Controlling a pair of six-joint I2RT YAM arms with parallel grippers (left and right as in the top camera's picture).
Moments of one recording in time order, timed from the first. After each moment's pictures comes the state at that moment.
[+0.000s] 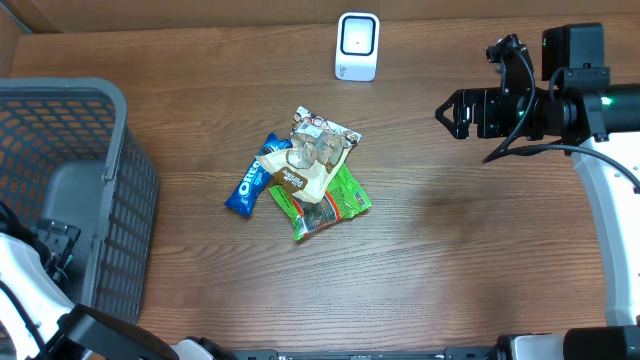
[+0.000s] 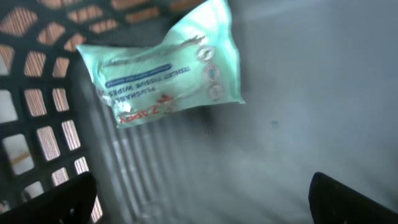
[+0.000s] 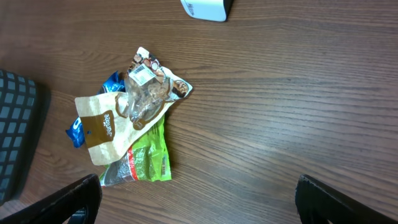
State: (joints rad) left arm 0.94 1.51 1.18 -0.96 -0.16 -0.37; right arm 0.04 1.55 1.60 -1.08 -0.46 -0.01
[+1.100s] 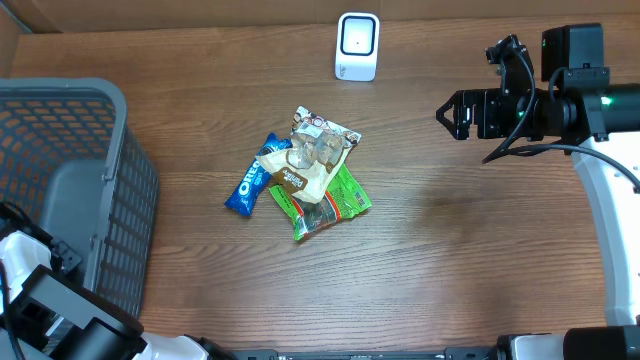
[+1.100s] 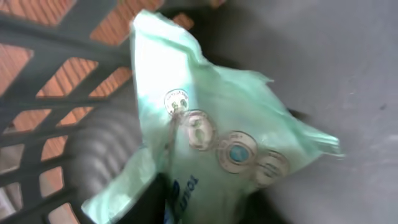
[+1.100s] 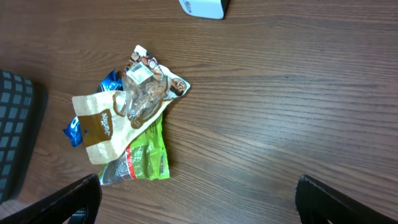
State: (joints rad) left arm 0.95 1.71 1.06 -0.63 -0.33 0.05; right arm 0.04 1.55 1.60 -1.09 -0.45 -0.01
